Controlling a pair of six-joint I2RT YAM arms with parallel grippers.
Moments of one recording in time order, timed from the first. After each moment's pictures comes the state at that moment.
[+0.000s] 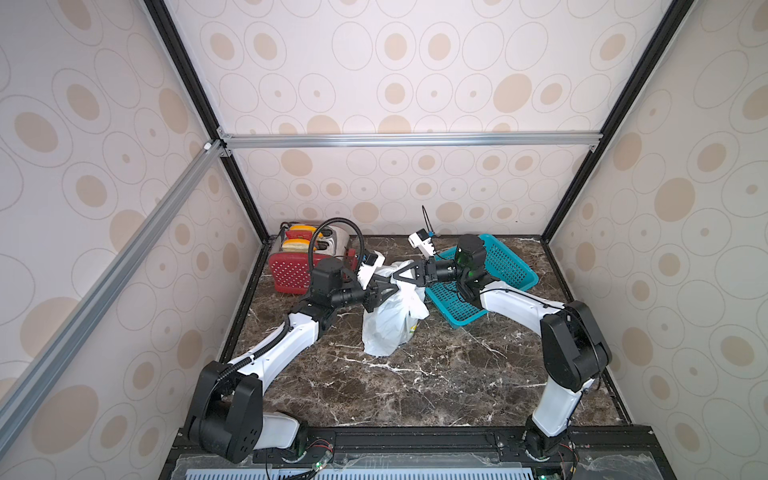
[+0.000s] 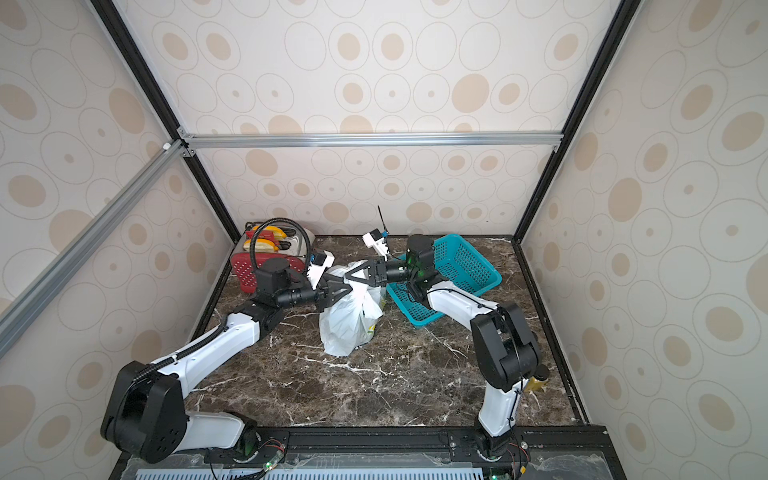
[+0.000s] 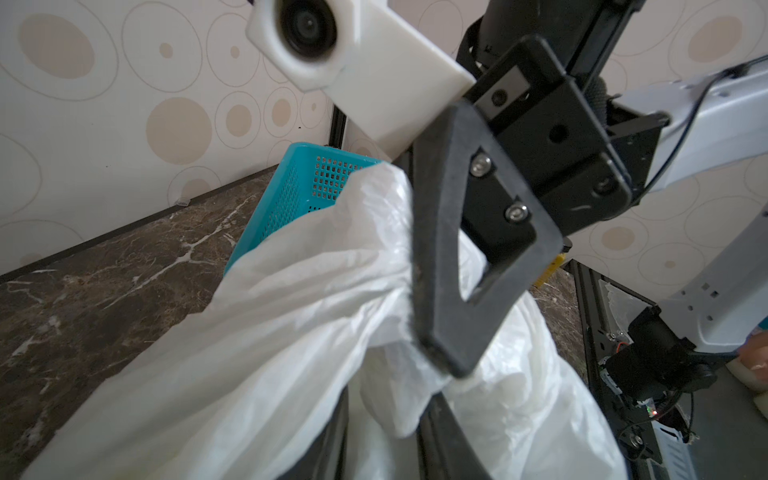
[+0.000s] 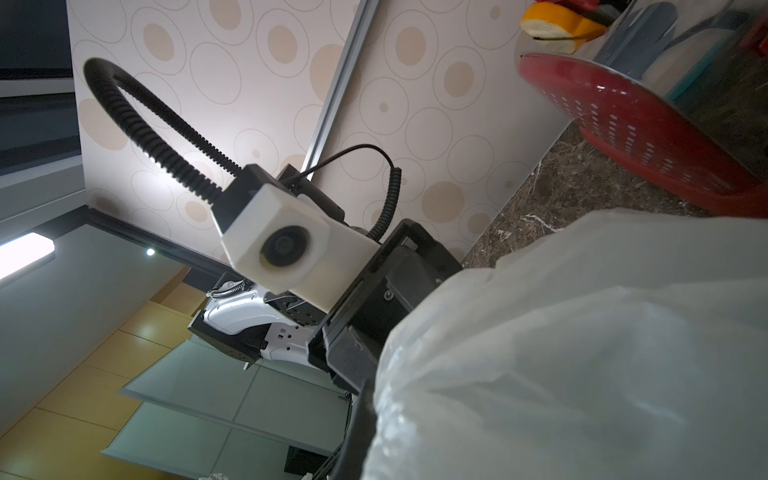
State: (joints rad) left arm -0.36 1.36 0.89 0.17 0.78 -0.04; right arm 0.59 1.80 1.24 0.59 -1.23 1.06
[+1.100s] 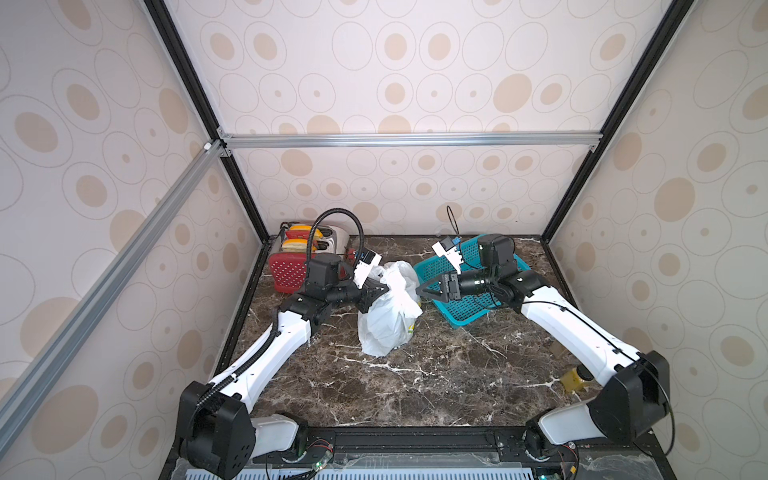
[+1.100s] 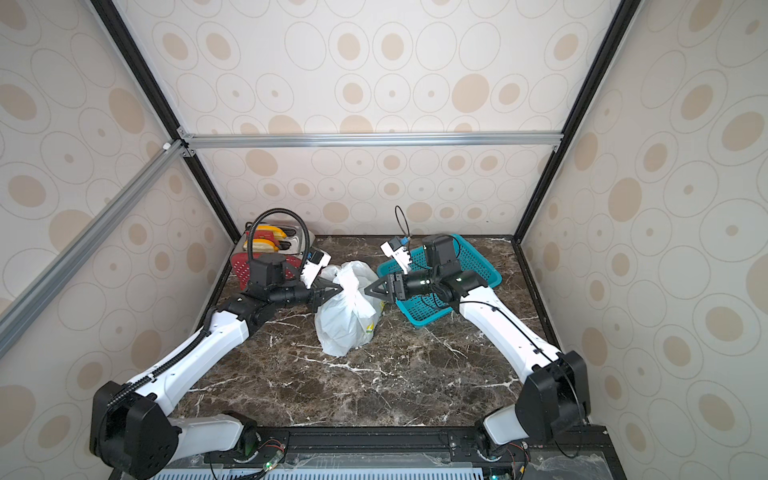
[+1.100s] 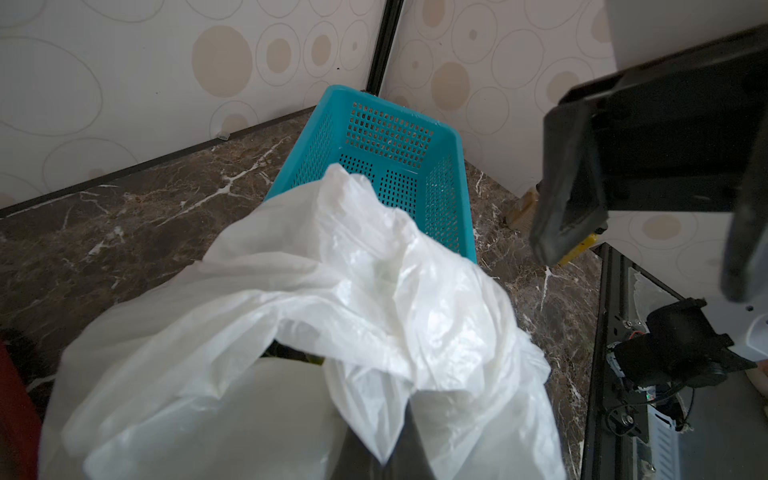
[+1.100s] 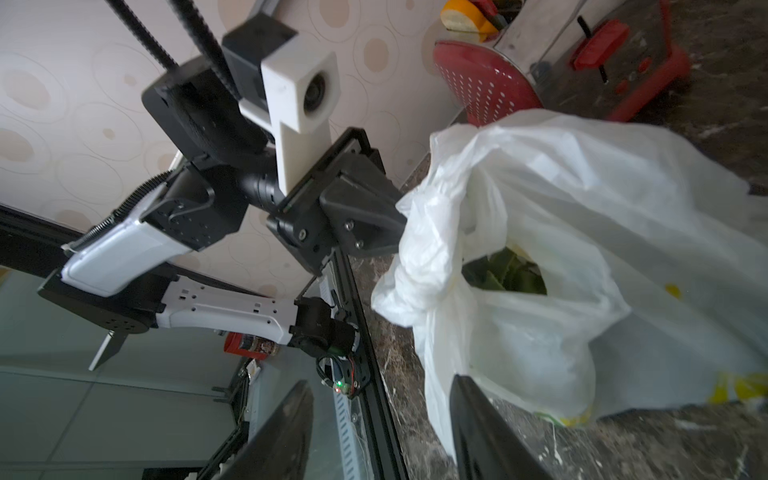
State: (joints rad) left arm -0.36 1.28 1.01 -0.26 0.62 0.03; right arm 0.54 1.41 1.27 -0.51 -0.94 0.25
